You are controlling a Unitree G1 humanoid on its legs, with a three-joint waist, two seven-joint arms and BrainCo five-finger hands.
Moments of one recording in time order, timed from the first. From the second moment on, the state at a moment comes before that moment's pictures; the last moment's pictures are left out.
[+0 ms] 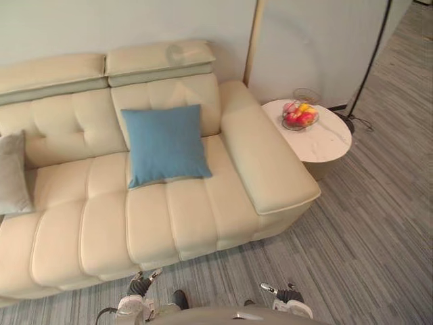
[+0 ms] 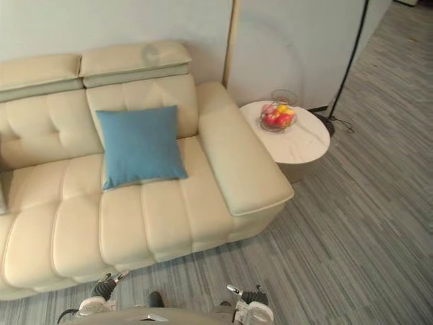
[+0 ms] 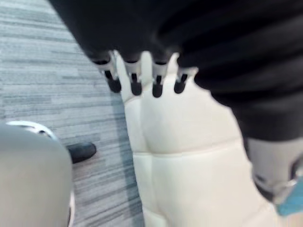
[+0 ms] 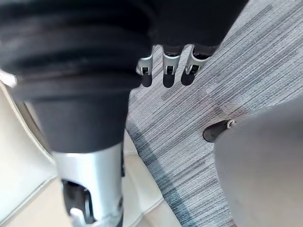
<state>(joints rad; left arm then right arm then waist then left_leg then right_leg) 0.08 0.04 0.12 1.01 0.05 -0.05 0.12 0.09 -0.01 -0.35 0.96 0.01 -0.02 -0.19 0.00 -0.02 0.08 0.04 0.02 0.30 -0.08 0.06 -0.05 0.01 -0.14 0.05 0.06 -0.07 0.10</state>
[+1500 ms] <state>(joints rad) 0.00 0.06 -0.01 0.99 0.04 -0.05 0.12 -0.01 -0.06 -0.32 1.00 0.04 -0.02 -0.22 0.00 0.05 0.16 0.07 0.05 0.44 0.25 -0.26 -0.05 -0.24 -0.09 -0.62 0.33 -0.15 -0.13</state>
